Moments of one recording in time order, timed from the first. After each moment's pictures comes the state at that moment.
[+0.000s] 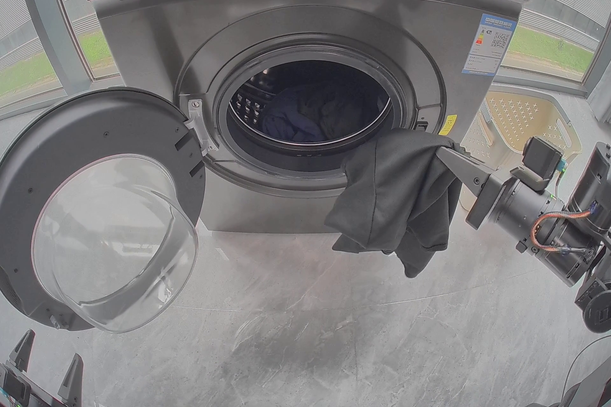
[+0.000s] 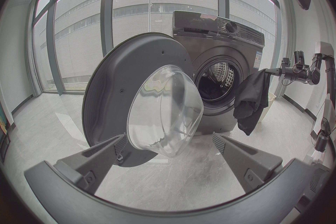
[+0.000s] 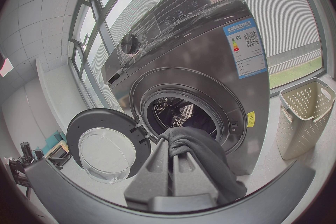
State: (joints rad) left arm 0.00 0.02 -0.02 0.01 0.00 -0.02; right arm 0.61 1.52 -0.50 -1.18 -0.01 0.20
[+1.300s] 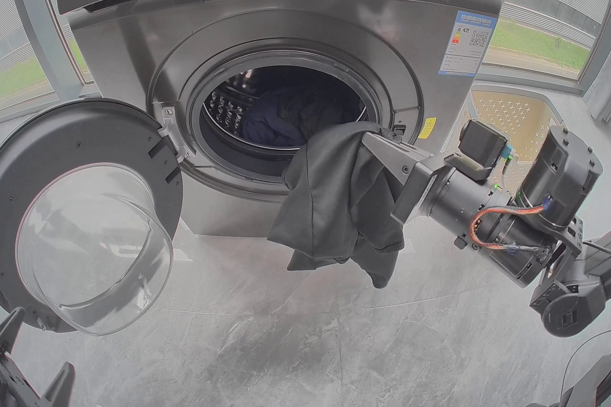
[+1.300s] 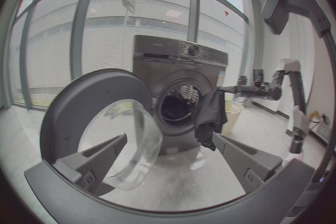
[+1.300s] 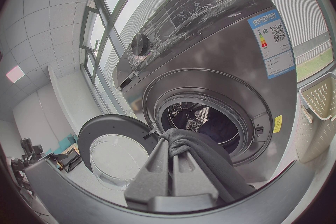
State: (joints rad) left arm 0.00 0.09 -0.18 -0.04 -0.31 -0.01; right arm 0.78 1.69 -0.69 -1.22 -0.05 0.21
